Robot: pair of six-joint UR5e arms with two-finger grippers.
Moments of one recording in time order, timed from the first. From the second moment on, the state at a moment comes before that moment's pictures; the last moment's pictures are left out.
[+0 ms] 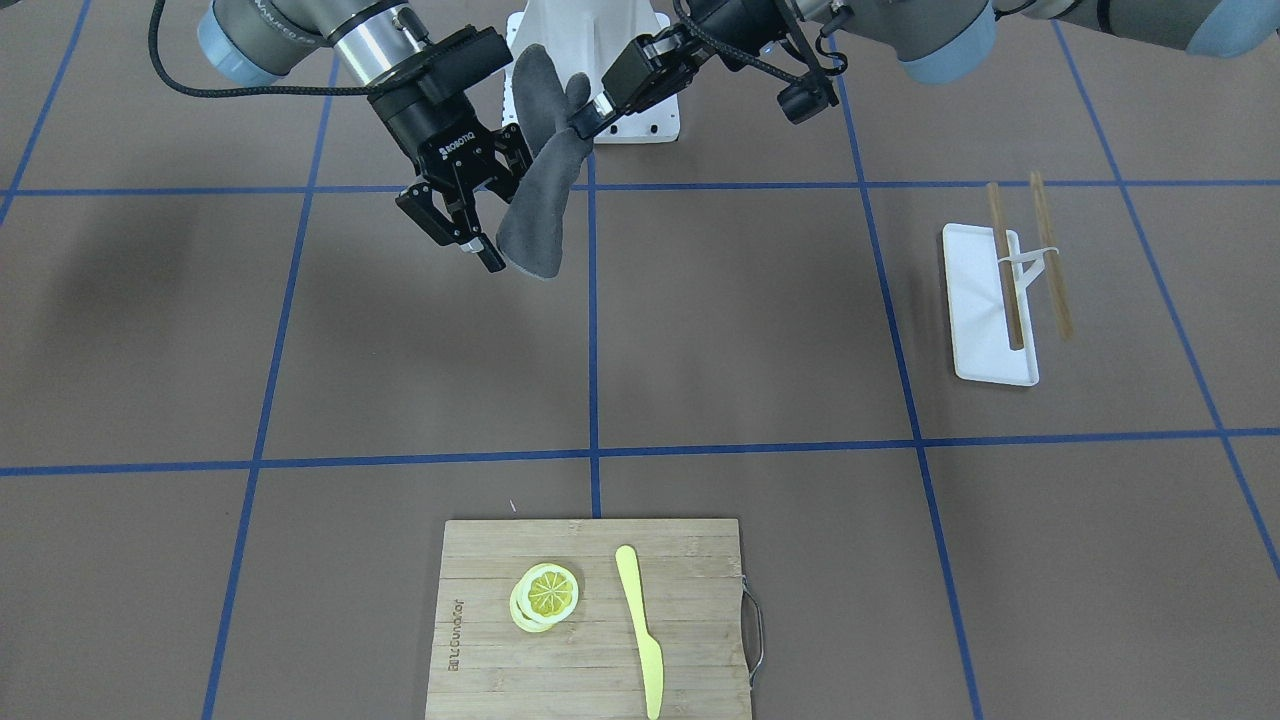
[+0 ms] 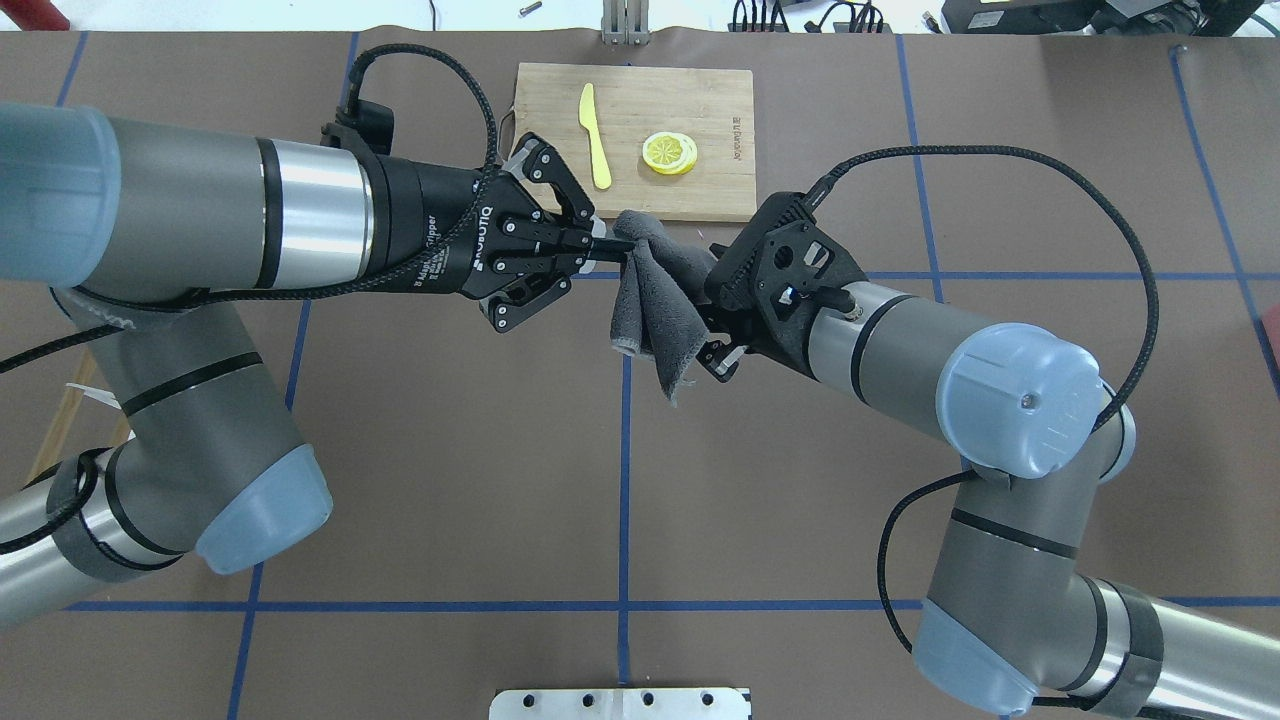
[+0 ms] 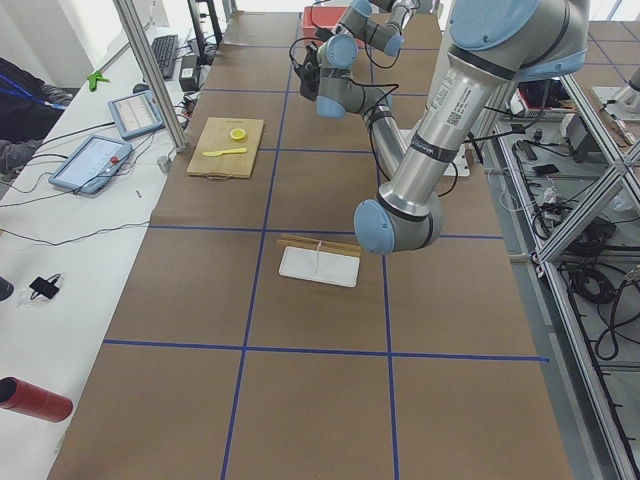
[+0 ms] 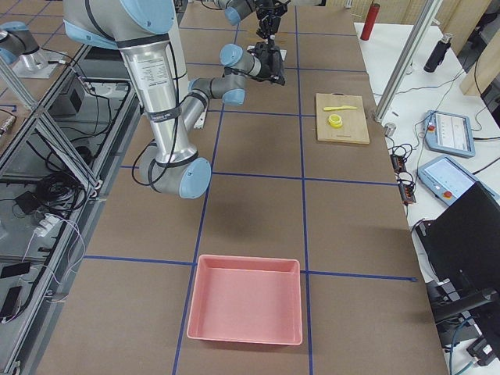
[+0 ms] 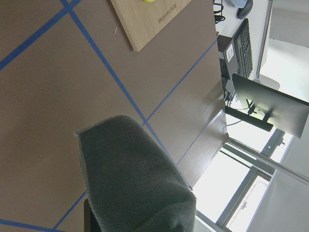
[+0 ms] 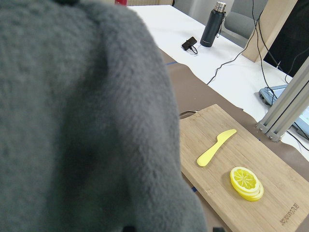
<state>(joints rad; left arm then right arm) -0.66 -2.15 -1.94 -2.40 -1.96 -2.38 0.46 -1.18 1.98 -0.93 1.39 0.31</state>
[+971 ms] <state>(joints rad) -0.66 -2.12 -1.94 -2.40 -1.98 -2.29 0.48 -1.20 1.99 -0.93 1.39 0.39</state>
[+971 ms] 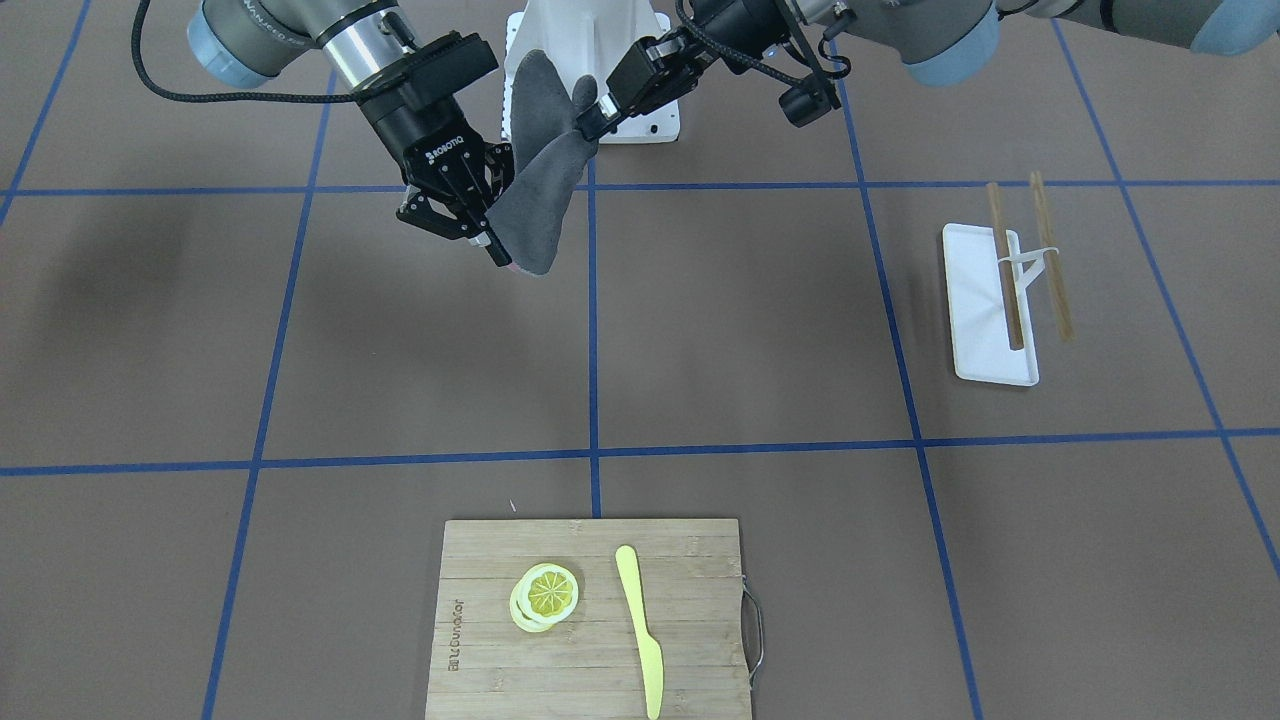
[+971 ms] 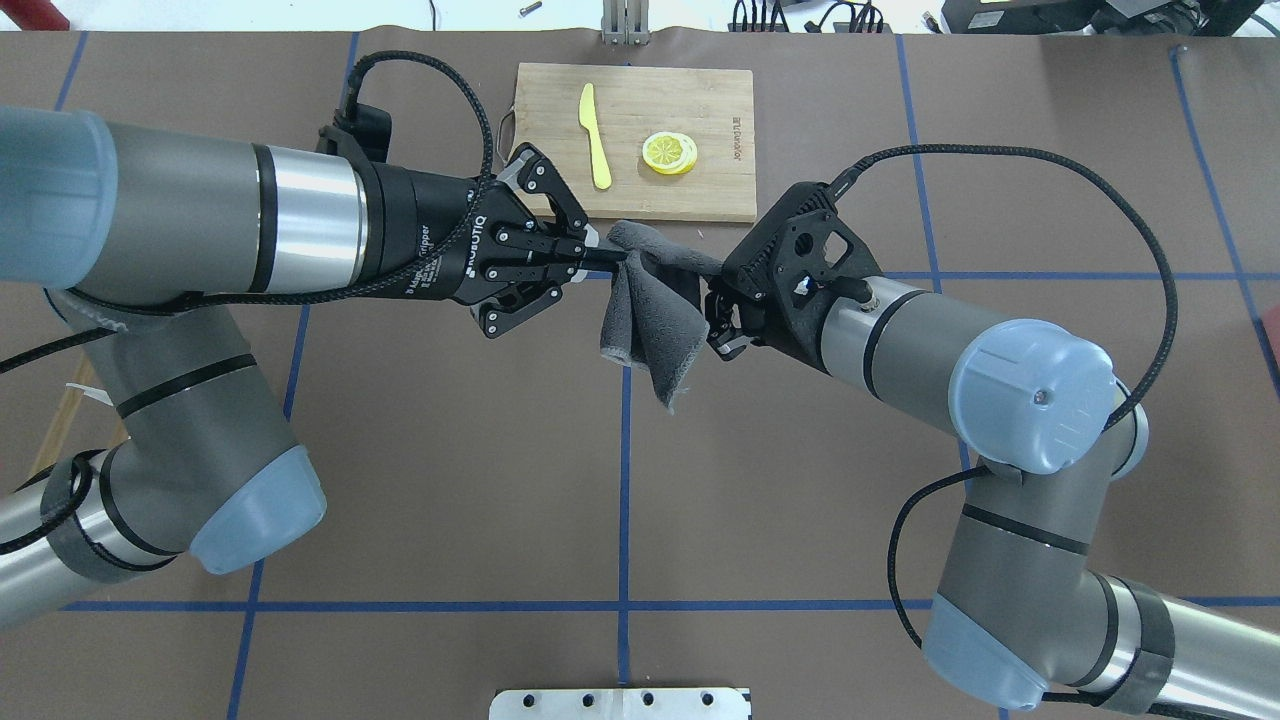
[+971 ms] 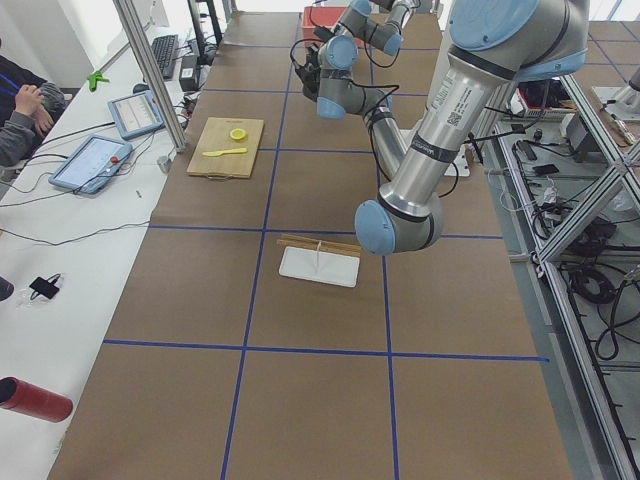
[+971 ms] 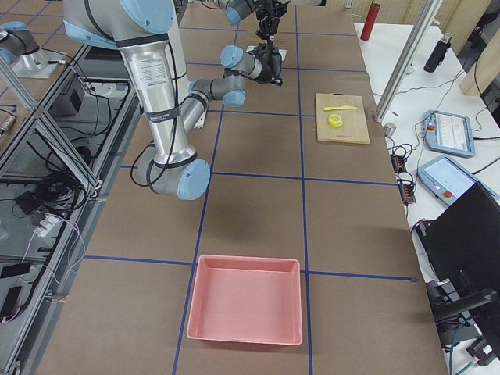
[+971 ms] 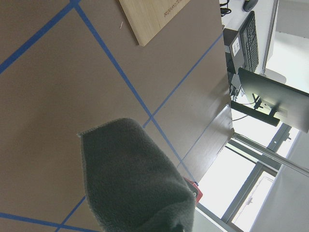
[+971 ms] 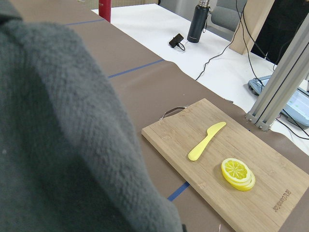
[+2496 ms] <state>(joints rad) -1.11 -1.63 -1.95 -2.15 -2.18 -0.75 0.77 -1.26 1.98 -1.15 1.55 0.58</state>
